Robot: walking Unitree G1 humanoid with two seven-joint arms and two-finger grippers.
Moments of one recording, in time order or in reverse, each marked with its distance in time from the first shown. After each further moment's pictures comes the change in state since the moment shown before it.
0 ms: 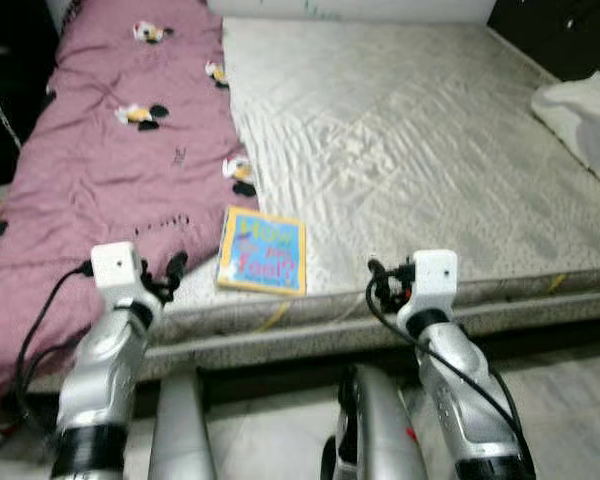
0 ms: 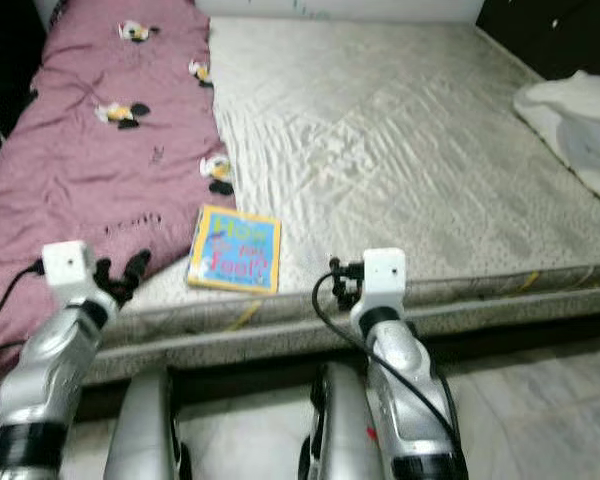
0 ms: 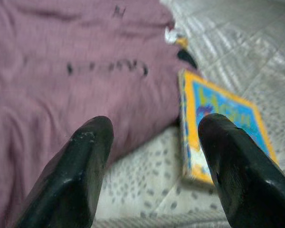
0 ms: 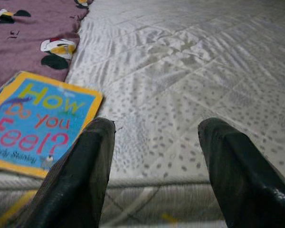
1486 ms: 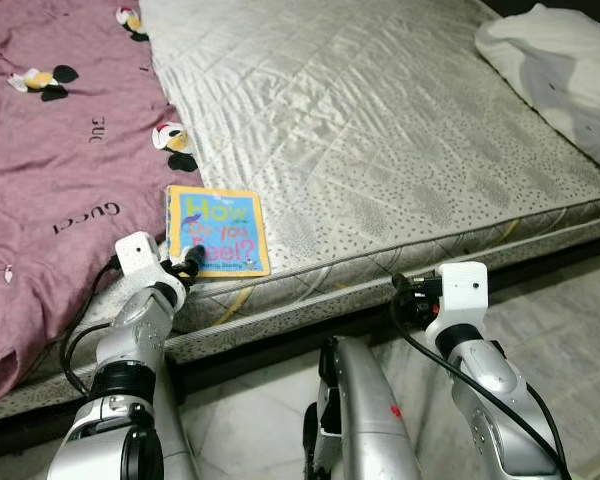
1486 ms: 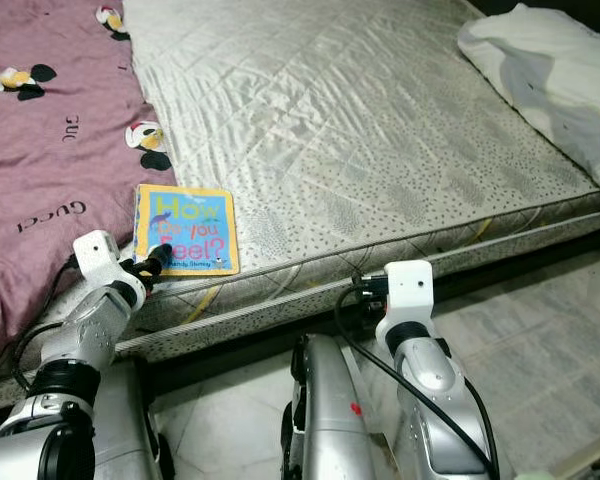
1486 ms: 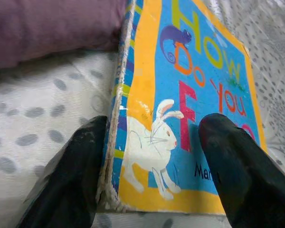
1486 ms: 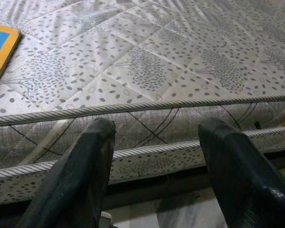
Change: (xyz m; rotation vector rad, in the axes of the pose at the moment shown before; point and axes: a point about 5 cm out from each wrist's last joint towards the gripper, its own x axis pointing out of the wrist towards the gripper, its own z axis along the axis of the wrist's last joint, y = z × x) left arm 0.043 -0.010 -0.014 -0.219 0.129 0.012; right arm -0.027 -0.023 0.002 -0.067 0.068 -0.038
